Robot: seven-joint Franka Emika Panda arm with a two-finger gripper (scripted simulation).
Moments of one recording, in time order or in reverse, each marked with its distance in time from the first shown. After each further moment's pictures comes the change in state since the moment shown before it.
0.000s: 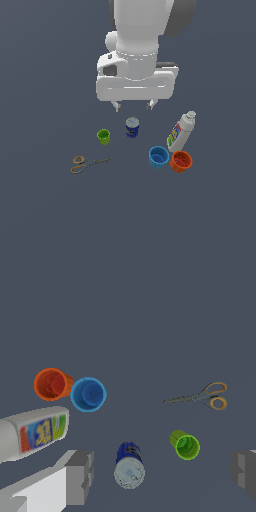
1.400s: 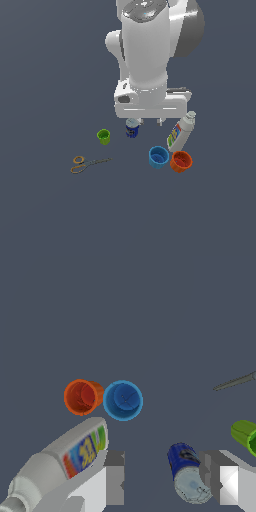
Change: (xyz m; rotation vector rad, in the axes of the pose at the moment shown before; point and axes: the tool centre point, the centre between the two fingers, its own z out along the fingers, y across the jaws) arm 0.014 -0.055 0.054 0.174 -0.071 0.223
